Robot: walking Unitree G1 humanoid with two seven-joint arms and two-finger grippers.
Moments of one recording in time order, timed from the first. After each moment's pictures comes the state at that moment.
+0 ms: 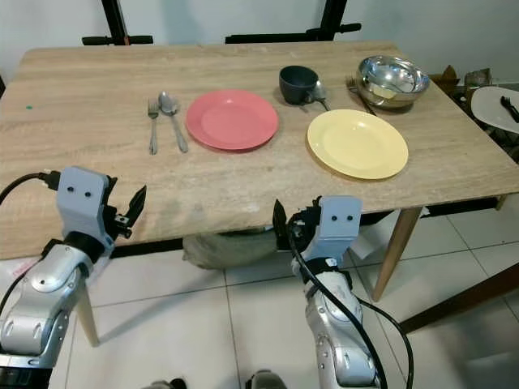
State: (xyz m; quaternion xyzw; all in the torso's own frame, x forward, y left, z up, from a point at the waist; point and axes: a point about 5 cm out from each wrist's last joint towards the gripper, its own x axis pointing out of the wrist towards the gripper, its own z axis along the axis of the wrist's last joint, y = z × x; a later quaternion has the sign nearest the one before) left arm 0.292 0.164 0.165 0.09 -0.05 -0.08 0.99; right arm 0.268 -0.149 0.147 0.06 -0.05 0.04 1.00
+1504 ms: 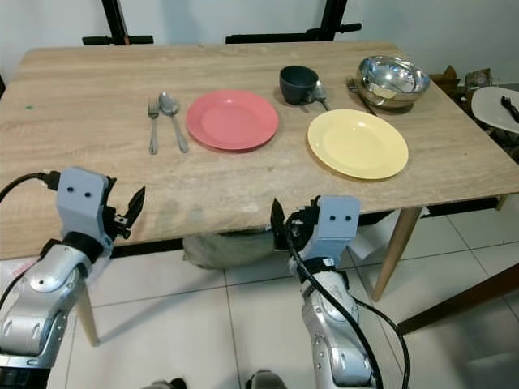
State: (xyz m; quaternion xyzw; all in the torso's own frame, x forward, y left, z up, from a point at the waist) left arm 0.292 0.166 0.158 0.10 -0.02 -0.07 0.99; right arm 0.268 -0.145 0.146 0.07 -0.05 0.04 1.00
